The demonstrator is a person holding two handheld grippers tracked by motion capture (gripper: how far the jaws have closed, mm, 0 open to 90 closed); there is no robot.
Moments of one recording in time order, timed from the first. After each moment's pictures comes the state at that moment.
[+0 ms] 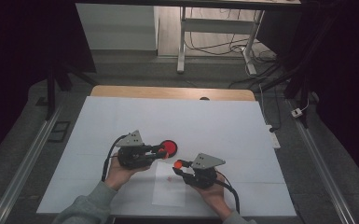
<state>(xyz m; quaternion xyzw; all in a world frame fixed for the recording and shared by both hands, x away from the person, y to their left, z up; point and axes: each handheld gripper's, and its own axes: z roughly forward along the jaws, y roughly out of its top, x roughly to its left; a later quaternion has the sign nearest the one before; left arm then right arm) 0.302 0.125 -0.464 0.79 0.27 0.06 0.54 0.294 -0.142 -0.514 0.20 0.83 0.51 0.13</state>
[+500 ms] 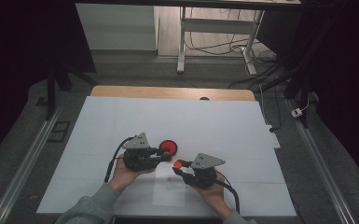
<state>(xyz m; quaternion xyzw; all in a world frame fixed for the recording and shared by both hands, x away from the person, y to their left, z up) 0.302 0.108 -0.471 0.80 0.25 0.05 0.54 0.295 -0.142 -0.514 0.20 0.83 0.51 0.13</state>
